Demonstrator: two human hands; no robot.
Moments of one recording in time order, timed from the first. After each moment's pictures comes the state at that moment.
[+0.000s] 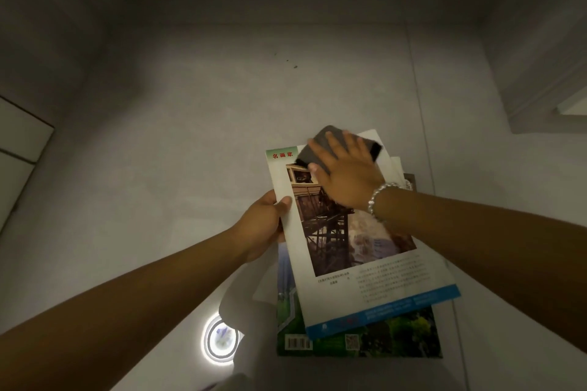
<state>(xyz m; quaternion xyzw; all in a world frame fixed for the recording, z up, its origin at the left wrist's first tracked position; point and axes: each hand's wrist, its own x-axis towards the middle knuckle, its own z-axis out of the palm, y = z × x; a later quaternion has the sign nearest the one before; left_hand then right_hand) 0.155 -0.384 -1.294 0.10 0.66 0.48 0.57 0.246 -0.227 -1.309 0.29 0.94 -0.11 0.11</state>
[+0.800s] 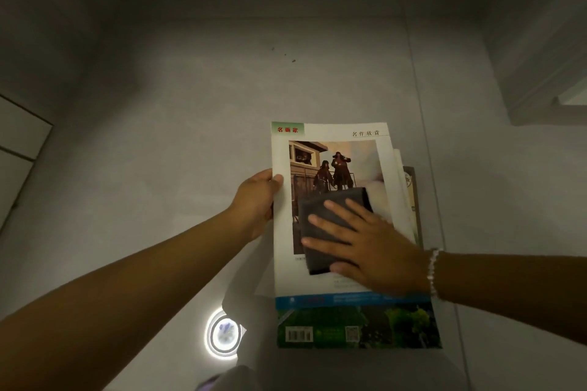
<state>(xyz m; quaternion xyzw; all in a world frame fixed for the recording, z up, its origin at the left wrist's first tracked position) 0.145 -0.366 -1.288 0.03 0.72 0.48 0.50 0.345 -0.282 -1.320 -0.02 1.00 -0.05 0.04</state>
